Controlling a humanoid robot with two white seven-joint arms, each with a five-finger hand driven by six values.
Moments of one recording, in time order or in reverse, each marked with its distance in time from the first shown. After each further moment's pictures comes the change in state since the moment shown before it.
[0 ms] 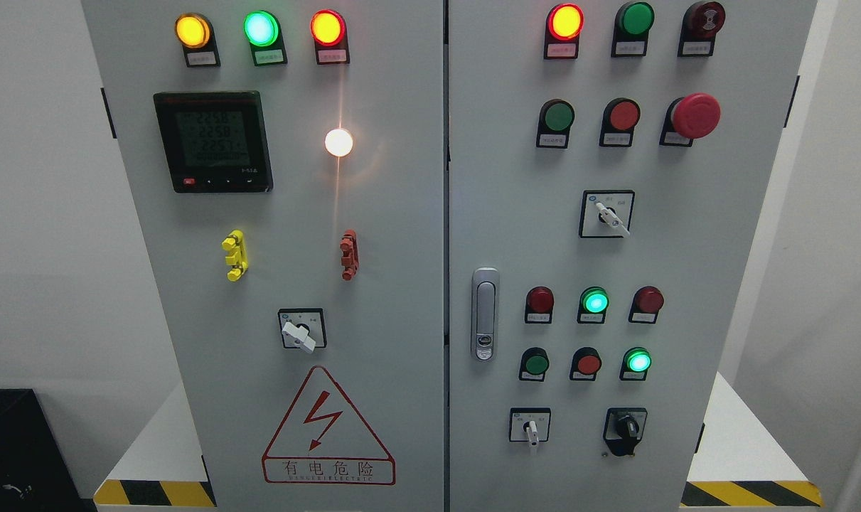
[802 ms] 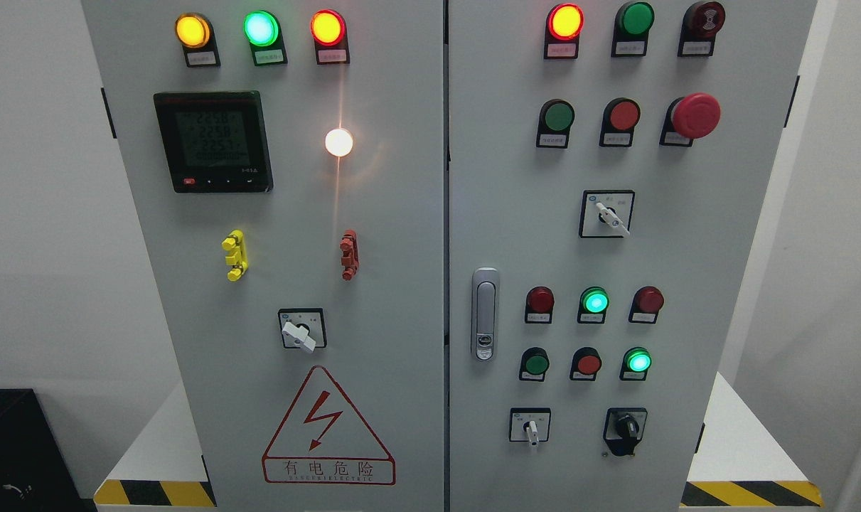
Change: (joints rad) left arm 0.000 0.000 0.000 0.000 0.000 0.000 0.000; right arm 0.003 -0.014 -0.001 0.331 -0.335 -0.061 -0.035
